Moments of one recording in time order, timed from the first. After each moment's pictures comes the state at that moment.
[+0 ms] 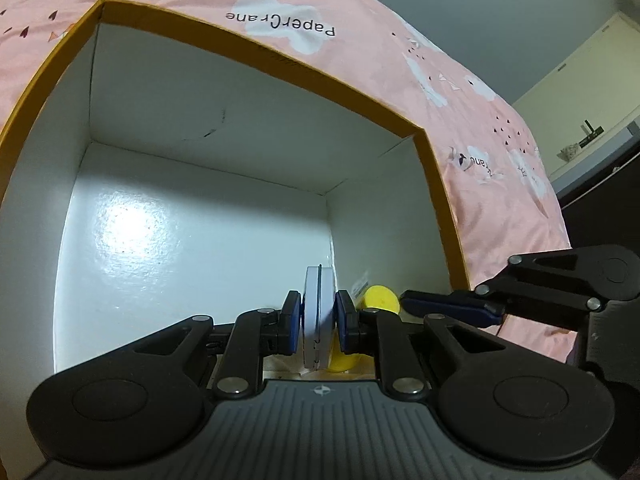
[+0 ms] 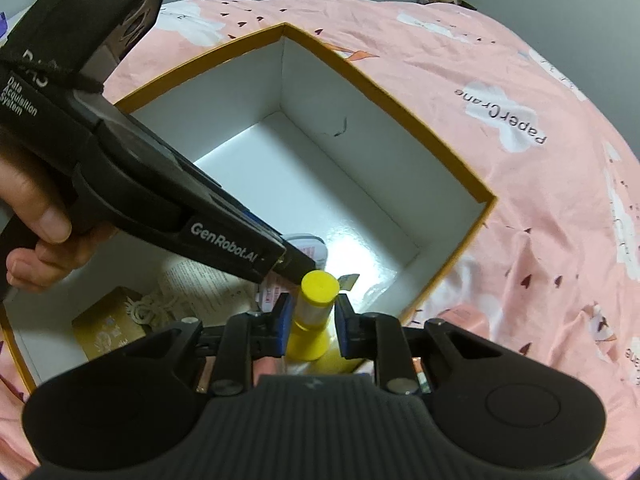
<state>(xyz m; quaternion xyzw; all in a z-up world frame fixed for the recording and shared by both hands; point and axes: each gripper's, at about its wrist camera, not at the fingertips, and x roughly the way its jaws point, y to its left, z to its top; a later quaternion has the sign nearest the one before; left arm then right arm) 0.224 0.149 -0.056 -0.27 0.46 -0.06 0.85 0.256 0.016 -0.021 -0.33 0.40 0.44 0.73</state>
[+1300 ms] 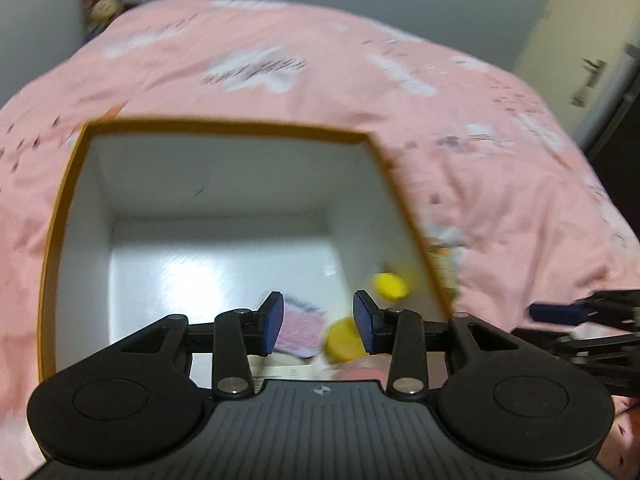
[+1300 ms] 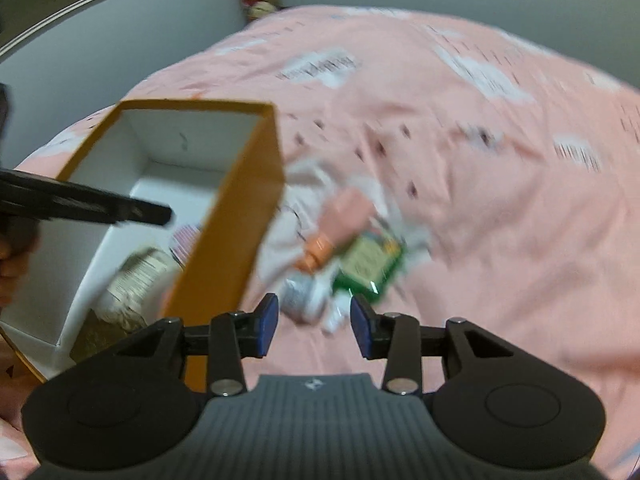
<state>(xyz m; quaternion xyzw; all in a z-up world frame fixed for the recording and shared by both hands) 0.198 0.098 -0.010 -0.11 0.43 -0.04 0.90 0.239 -0.149 -0.021 -0.08 0.44 0.28 0.85</state>
